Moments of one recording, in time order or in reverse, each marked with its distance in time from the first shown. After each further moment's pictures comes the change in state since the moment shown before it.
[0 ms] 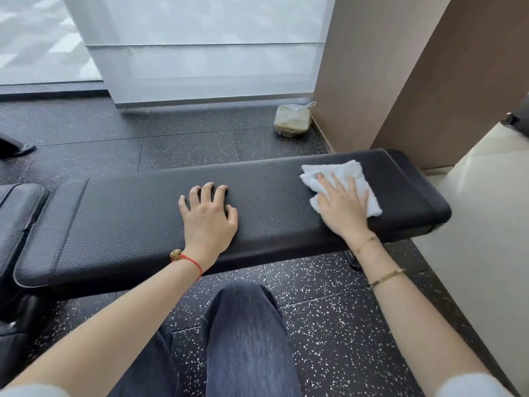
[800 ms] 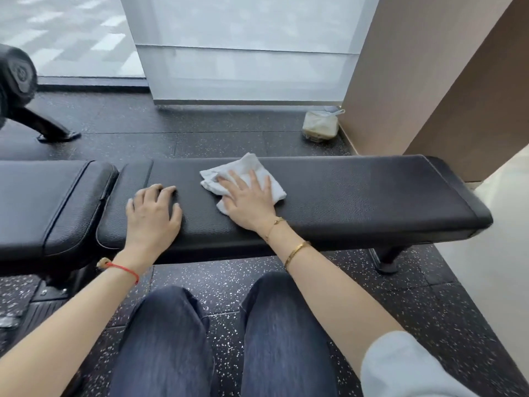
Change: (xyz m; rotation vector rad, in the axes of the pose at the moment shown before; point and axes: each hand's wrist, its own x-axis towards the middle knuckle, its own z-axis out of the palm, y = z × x) left_hand -0.038 -0.189 -0.062 -0.009 0.047 -0.138; right_hand -0.051 -0.259 0.072 -0.028 -0.185 -0.506
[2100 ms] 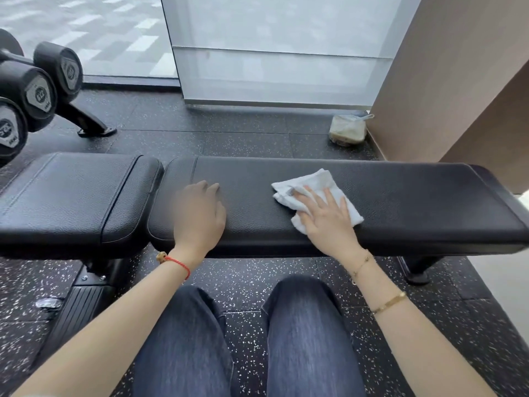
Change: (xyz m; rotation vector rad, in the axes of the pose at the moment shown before) left_hand -0.005 -0.009 0.007 0.041 0.049 0.025; right_hand -0.064 0.044 -0.007 -0.025 0.109 0.115
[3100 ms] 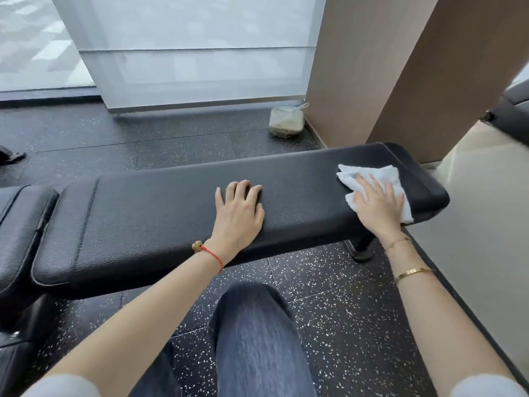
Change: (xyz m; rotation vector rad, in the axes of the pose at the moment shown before) left_hand 0.012 0.208 0.049 -0.151 -0.190 0.408; right_hand -0.043 0.233 -0.057 -0.022 0.150 0.600
